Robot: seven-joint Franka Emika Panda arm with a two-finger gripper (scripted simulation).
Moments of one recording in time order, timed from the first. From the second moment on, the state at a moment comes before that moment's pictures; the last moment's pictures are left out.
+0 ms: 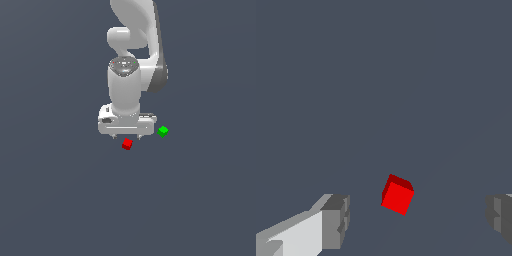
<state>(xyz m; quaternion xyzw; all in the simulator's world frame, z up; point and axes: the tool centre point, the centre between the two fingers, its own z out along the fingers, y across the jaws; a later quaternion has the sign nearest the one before) 0.007 -0.005 0.176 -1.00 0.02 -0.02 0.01</state>
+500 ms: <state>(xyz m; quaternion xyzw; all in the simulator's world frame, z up) 0.001 -0.006 0.165 -1.00 0.04 -0.01 0.01</state>
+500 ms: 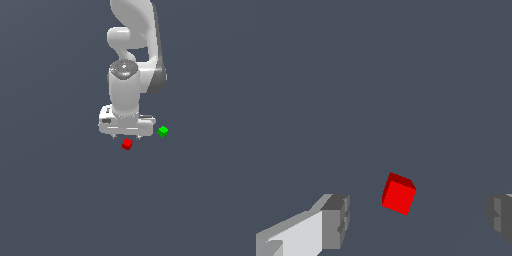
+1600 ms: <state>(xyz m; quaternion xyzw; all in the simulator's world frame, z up) -0.053 -0.004 0.073 -0.98 0.21 0.00 0.00</state>
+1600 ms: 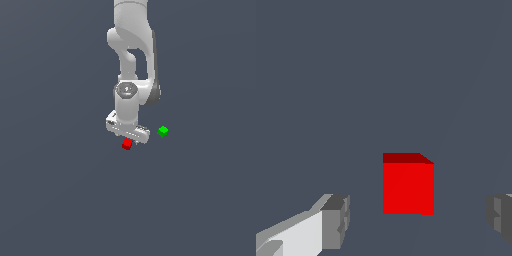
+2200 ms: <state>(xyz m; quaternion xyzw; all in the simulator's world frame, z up) -0.054 -0.003 0.067 -0.98 0.21 0.00 0.00</state>
